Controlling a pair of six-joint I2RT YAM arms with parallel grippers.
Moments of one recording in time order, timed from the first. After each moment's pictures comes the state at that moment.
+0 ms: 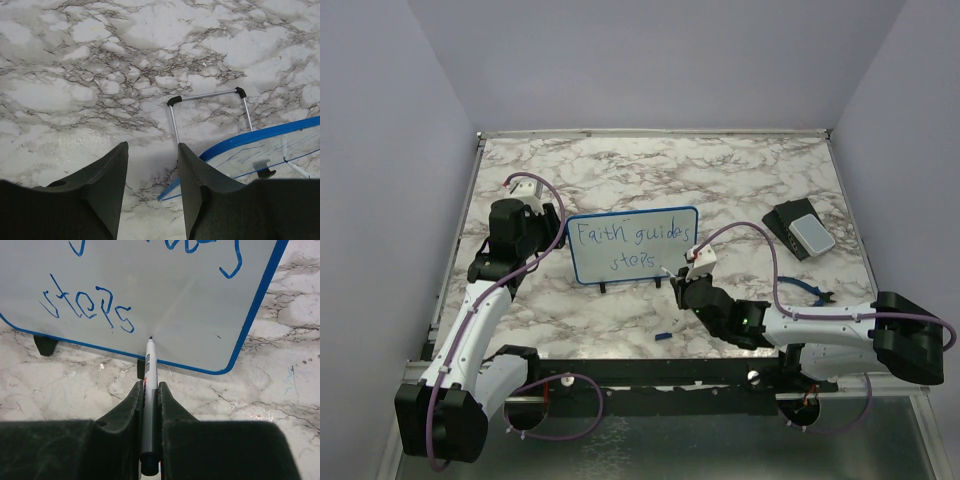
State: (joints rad) left arm -0.12 0.94 0.72 -0.28 0.16 -0.24; right arm 1.20 1.22 0.49 0.24 0.72 0.47
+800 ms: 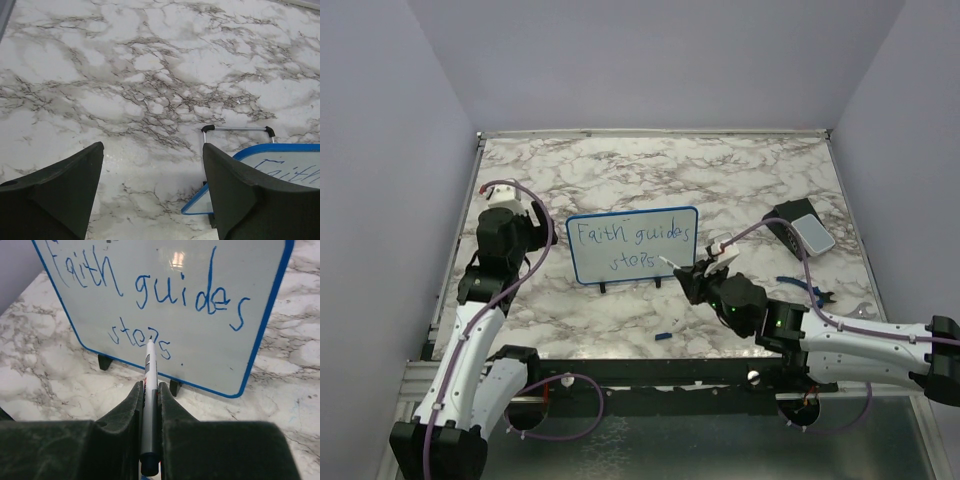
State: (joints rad) left arm -0.12 0.81 0.72 -0.31 -0.07 -0.25; right arm 1.20 0.94 0.48 0.21 0.59 0.37
